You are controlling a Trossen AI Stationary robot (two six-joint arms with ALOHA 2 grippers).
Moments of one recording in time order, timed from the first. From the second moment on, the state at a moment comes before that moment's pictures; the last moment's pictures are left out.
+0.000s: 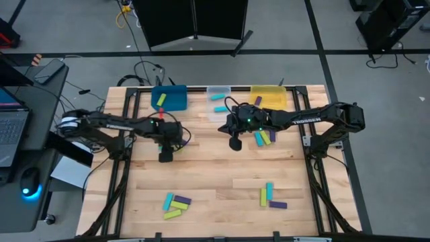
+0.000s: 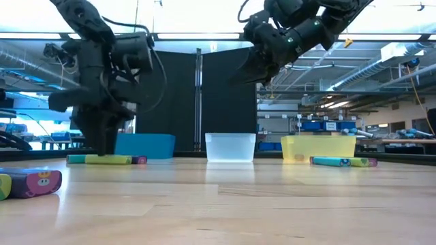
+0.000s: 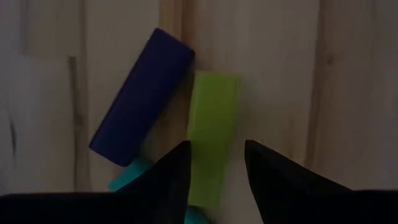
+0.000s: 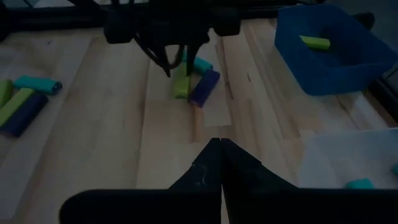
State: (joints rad) left arm 0.17 1.36 0.66 -0.62 0.03 0.12; right arm -0.17 1.54 0.93 0.08 -0.08 -0.02
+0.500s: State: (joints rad) left arm 0.17 1.43 0.66 -0.58 0.04 0.07; right arm -0.17 1.54 0.93 0.07 -0.08 -0.03
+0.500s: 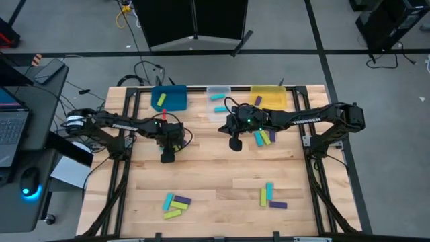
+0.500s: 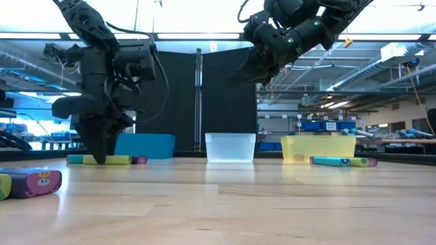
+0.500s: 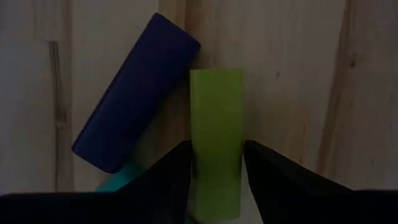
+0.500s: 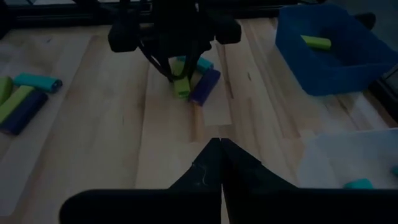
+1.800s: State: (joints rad) left arm 0.64 1.36 1.05 -0.75 -0.13 -0.11; right arm -0.11 1.54 0.93 0.05 -0.08 -0.03
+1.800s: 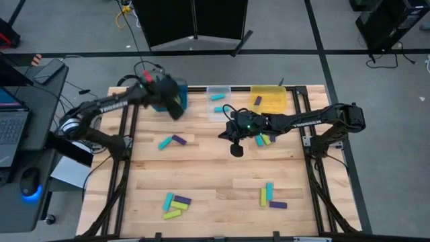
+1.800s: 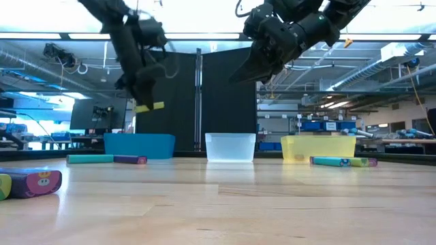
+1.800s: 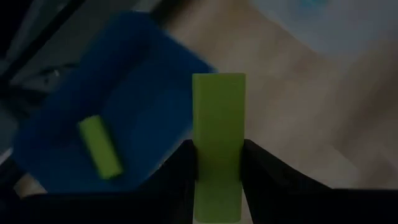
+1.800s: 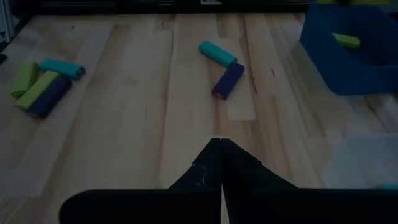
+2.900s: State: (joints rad) left arm 0.98 1.71 1.04 -0.57 -0.10 -0.16; right arm -0.10 1.54 0.93 0.02 -0.07 -0.04
